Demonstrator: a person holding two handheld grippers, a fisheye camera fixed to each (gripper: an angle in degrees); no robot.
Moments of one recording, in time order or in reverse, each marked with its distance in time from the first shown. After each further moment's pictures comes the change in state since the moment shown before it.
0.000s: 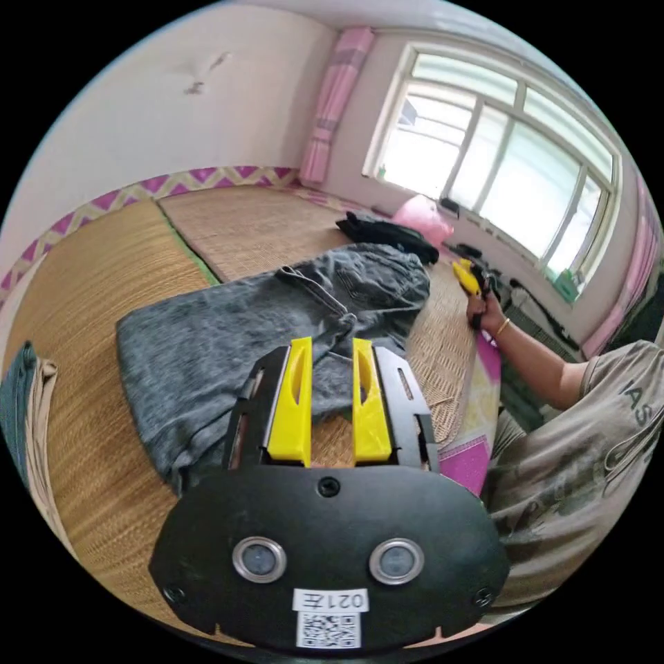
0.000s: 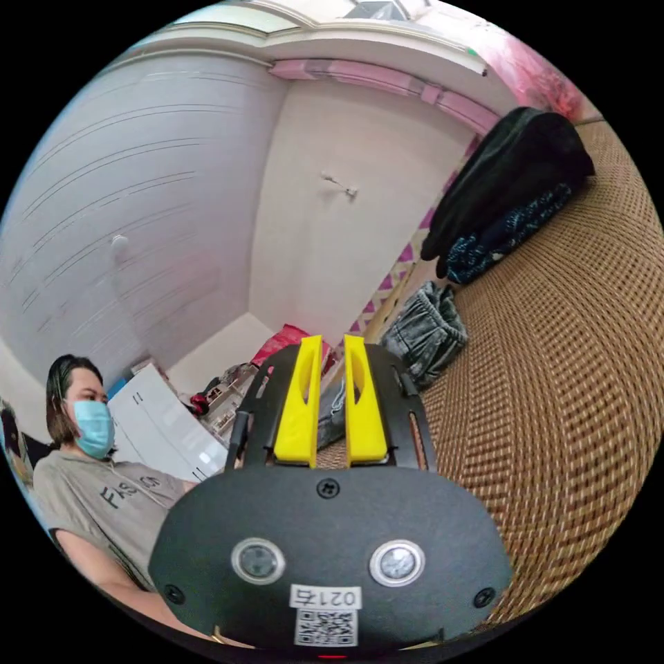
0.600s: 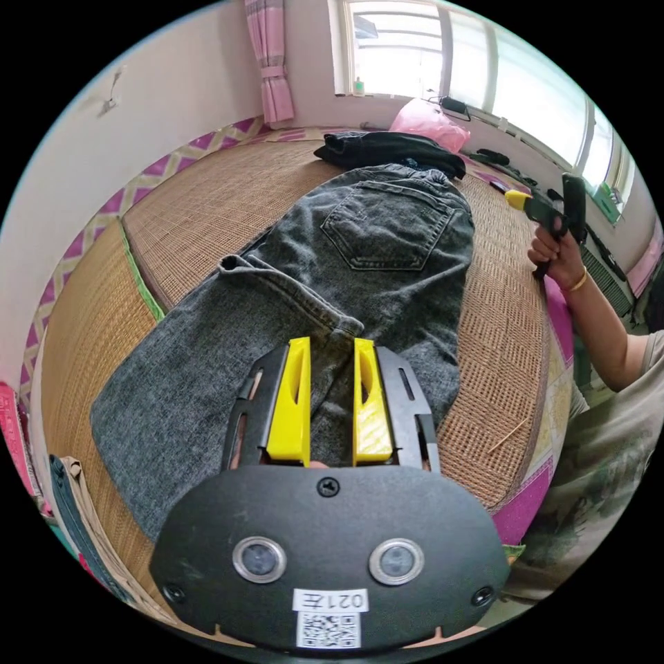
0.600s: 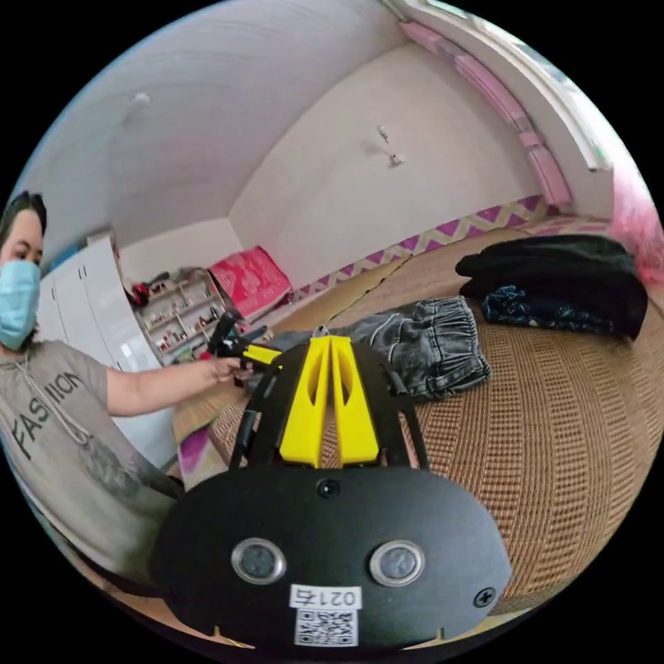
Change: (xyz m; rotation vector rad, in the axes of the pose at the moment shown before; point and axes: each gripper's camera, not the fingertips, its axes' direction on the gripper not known) left arm 0.083 -0.049 0.139 -0.299 -0.164 0.211; right arm -0.253 0.167 0.248 -0.231 0.236 -0.403
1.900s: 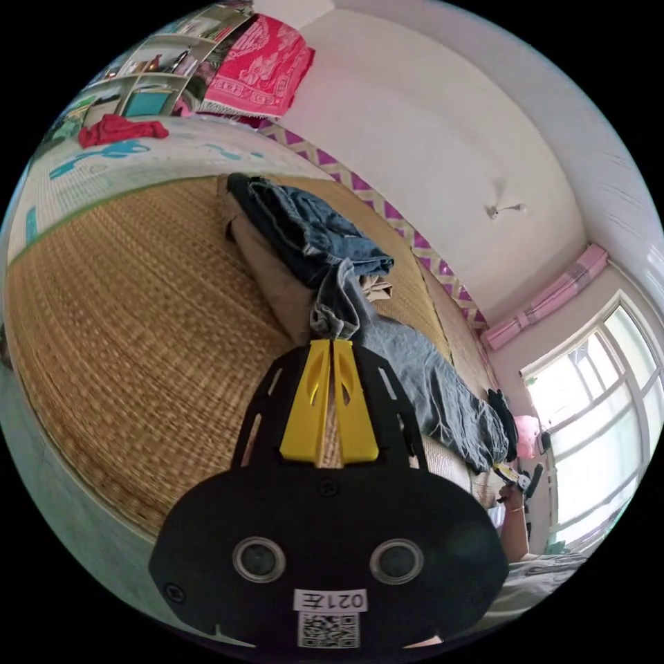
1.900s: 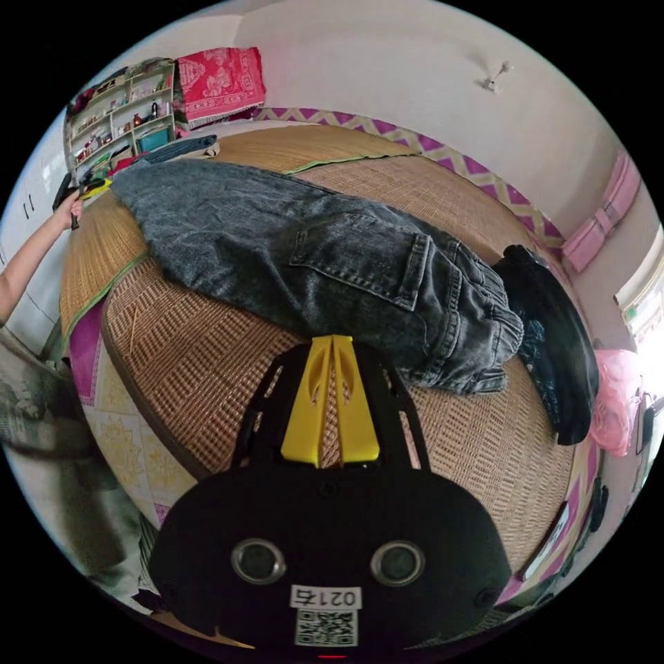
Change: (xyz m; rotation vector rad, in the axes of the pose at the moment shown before) left arm -0.242 0.583 -0.268 0.548 -0.149 -1.270; right arm -0.182 0.240 0.468 -0.729 0.498 -0.406
